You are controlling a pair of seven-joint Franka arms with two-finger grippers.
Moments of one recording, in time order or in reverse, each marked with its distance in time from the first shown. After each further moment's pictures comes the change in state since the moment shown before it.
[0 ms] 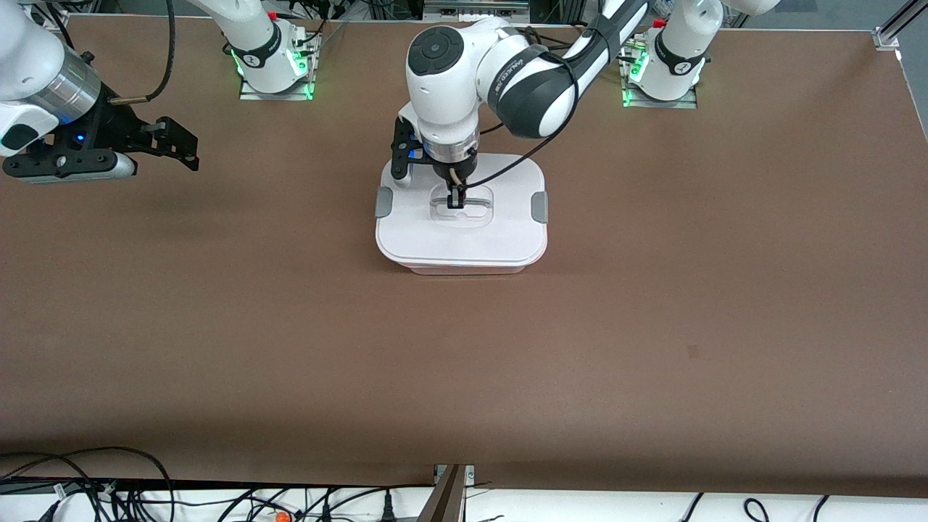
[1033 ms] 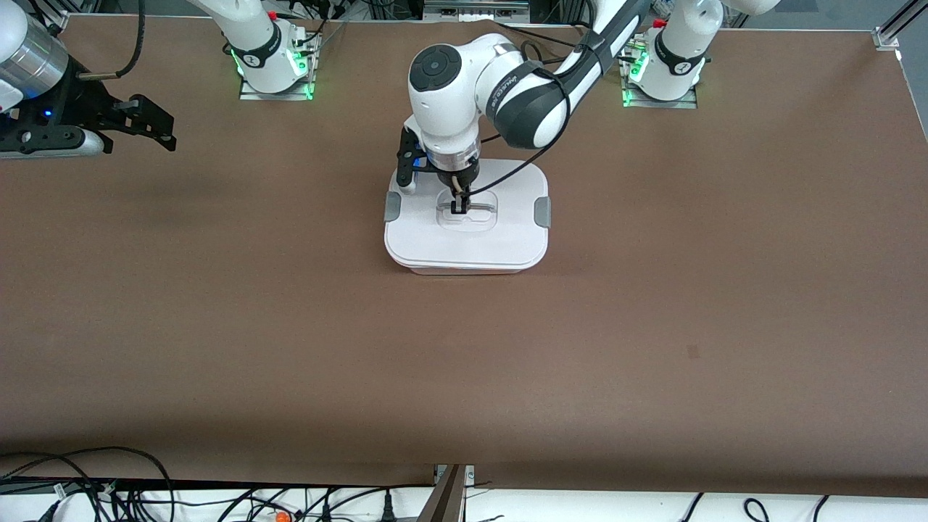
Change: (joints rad) left arm -0.001 0.005 0.003 -0.074 0.013 0.052 0.000; right arm -0.009 -0.044 -0.023 -0.007 -0.007 -0.084 -0.002
